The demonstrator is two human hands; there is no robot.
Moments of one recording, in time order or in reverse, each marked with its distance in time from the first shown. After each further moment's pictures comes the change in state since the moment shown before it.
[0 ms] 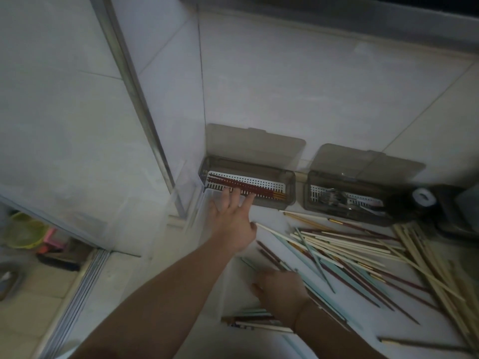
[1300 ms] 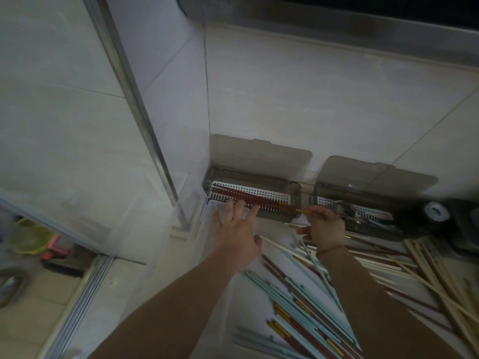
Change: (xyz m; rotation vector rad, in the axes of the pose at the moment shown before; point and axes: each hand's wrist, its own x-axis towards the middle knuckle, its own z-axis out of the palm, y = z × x) left_hand 0.004 -0.001 0.003 -0.054 -0.031 -0.006; right_hand 0.080 0.095 -0.083 1.533 0.567 0.826
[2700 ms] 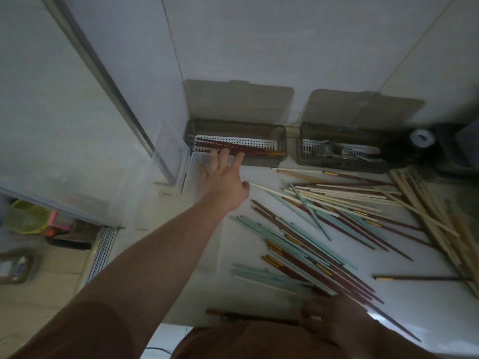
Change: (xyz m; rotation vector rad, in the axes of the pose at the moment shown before) left_hand 0.002 0.002 0.004 0.066 0.013 -0.015; right_hand -0.155 0.170 -0.155 -1.338 -0.824 -1.180
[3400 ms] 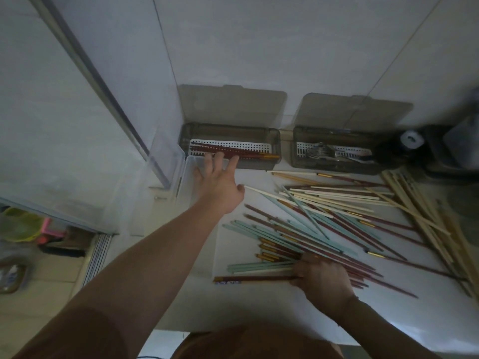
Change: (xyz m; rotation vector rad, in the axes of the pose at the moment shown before) left_hand -0.002 0.001 -0.003 0.031 -0.012 0.017; right_hand 0.056 0.007 -0.036 -0.021 0.055 0.556
